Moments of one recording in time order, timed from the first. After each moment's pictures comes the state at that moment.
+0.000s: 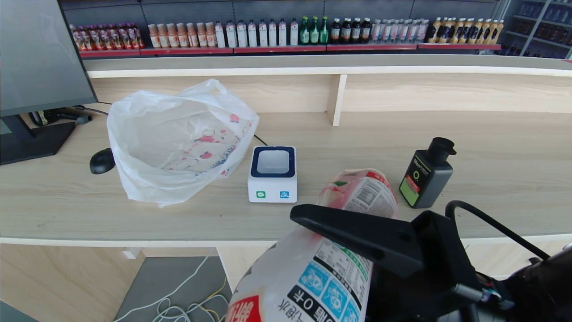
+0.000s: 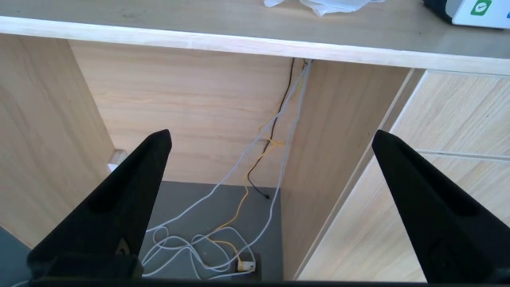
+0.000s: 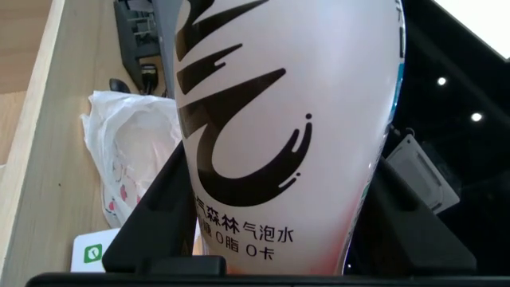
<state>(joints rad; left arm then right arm) 0.00 0.00 0.00 0.00 0.00 0.00 1.03 1.65 -0.47 -1.57 0.31 -1.59</state>
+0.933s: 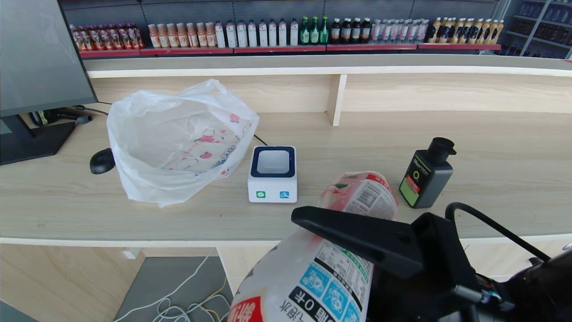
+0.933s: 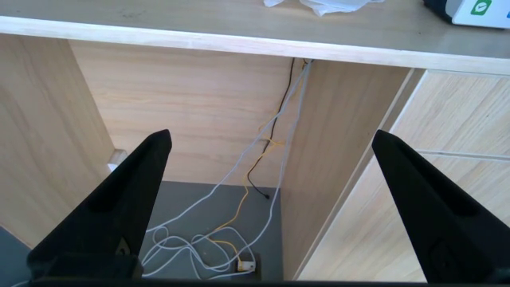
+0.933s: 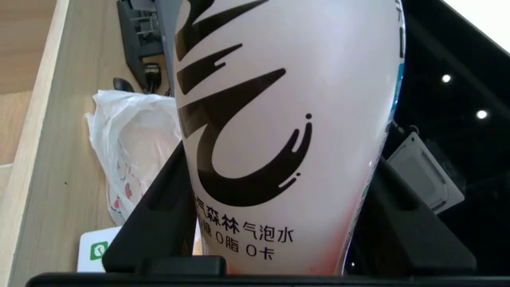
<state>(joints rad) 0.00 0.00 0.00 0.00 0.00 0.00 1.03 1.65 -0.46 -1.57 0.31 -1.58</state>
